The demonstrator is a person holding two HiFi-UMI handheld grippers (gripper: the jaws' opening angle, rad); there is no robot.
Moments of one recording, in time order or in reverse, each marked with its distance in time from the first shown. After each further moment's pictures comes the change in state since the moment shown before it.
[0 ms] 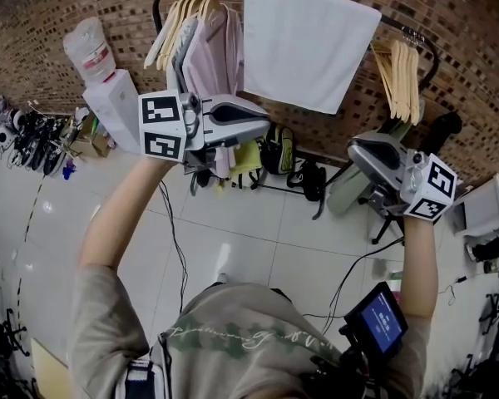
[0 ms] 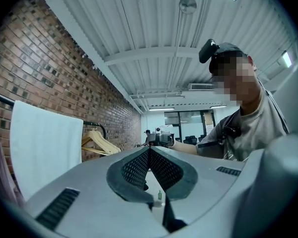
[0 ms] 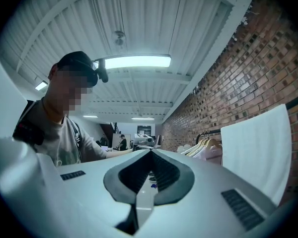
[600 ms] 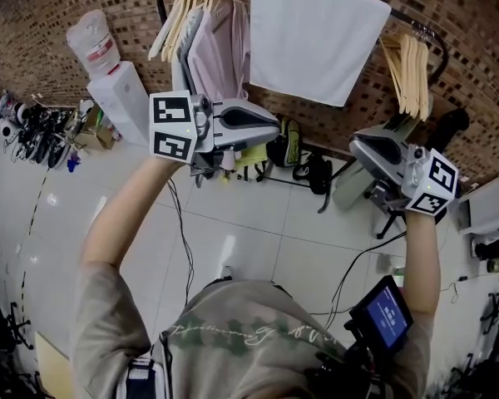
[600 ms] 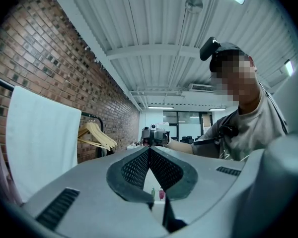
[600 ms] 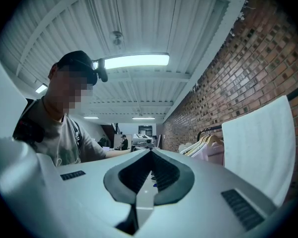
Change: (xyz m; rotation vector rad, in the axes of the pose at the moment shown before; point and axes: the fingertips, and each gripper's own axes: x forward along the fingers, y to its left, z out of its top) left arm 0.002 -0.011 -0.023 -0.057 0.029 -0.033; right arm 0.010 -0.004 -0.015 0.016 0.005 0.015
